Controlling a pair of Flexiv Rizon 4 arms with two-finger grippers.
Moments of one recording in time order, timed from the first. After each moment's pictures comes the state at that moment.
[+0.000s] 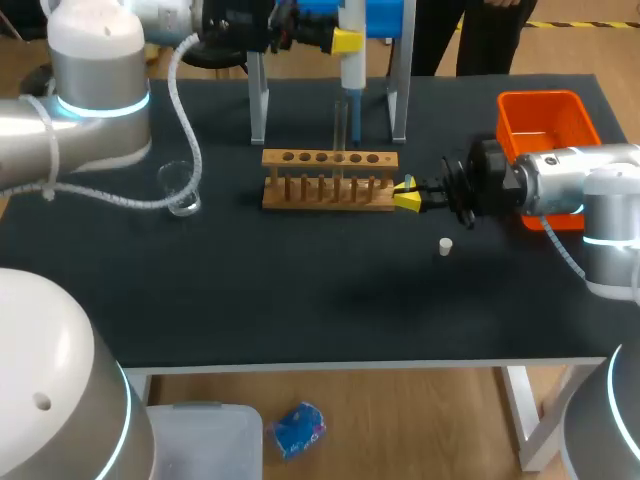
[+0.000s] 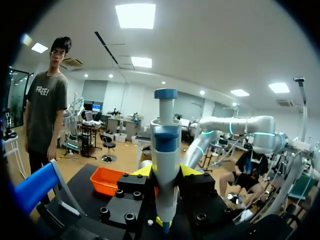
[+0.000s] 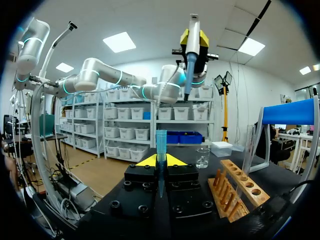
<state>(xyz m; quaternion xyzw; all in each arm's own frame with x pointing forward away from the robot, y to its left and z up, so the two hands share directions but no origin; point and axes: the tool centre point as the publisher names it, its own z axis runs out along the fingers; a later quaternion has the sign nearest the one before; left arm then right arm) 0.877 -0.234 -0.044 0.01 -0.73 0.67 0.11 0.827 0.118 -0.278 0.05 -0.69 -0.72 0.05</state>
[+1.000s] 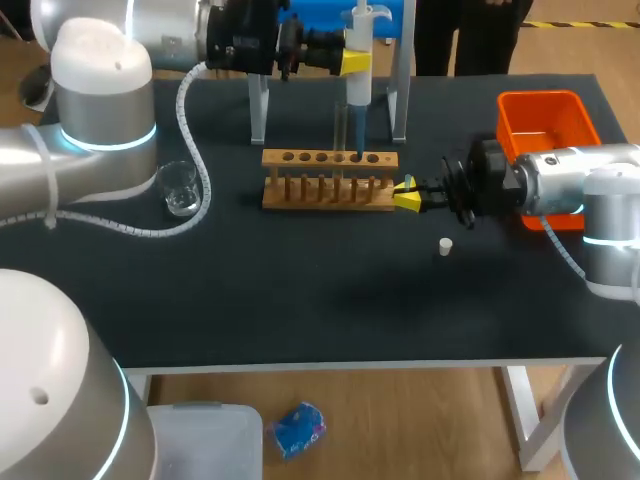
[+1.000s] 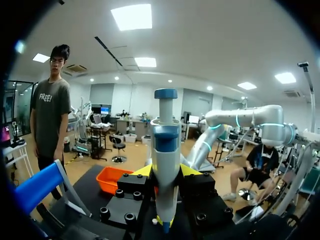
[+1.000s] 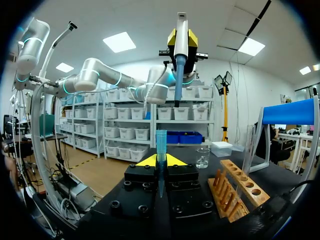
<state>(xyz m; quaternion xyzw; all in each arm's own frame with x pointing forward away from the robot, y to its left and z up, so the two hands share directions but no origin) 0.860 -0.239 -0.054 0.01 -0.74 0.67 0.05 0.827 0.118 -0.278 0.05 -0.69 -0.72 0.05</state>
